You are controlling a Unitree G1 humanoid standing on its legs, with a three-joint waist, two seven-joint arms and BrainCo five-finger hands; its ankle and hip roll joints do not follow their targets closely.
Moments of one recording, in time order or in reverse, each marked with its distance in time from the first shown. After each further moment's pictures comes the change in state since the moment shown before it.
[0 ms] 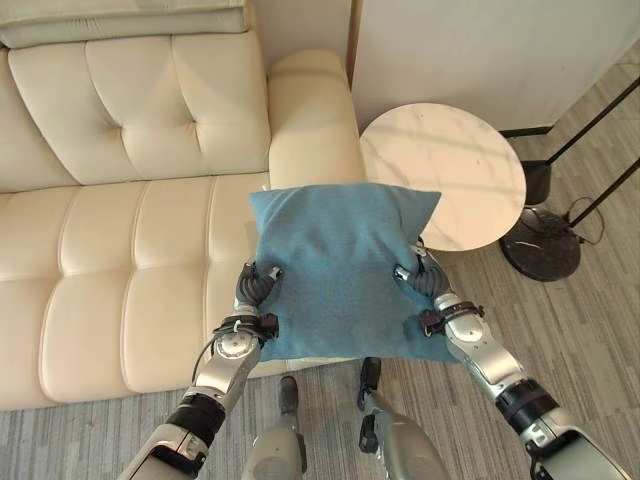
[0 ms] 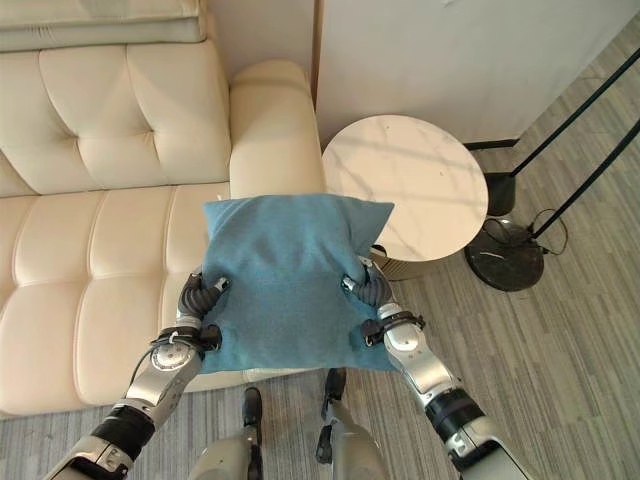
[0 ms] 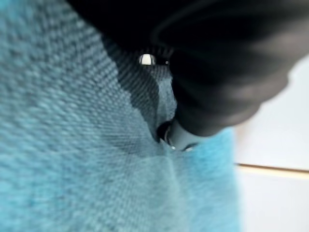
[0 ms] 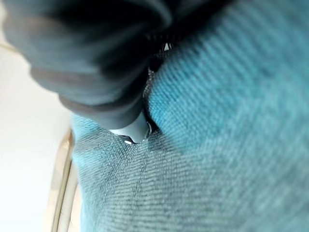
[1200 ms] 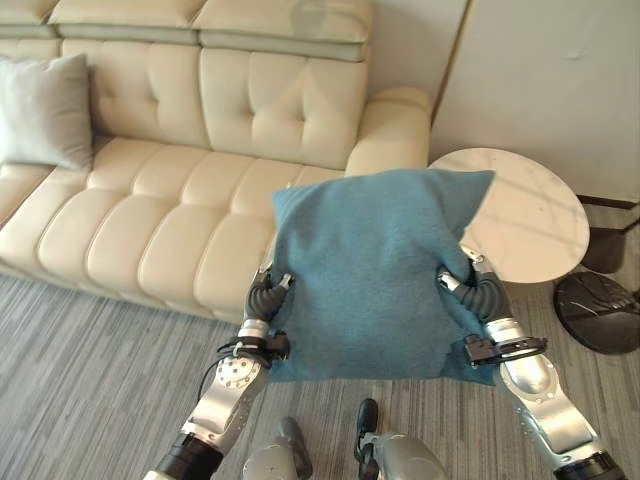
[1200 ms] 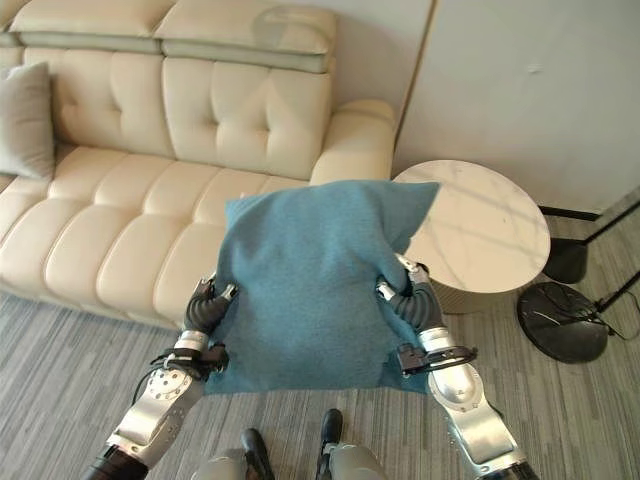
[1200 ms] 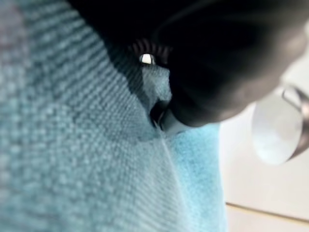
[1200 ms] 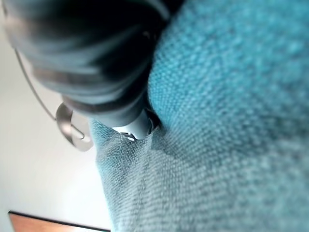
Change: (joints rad) left arm 0.117 -0.033 -0.014 -0.259 0.002 -0.006 -0.070; right arm 0.287 -0.077 -0.236 -0.460 -0.072 -0.067 -0.022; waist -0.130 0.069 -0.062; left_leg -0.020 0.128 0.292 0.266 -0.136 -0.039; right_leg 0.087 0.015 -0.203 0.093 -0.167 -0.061
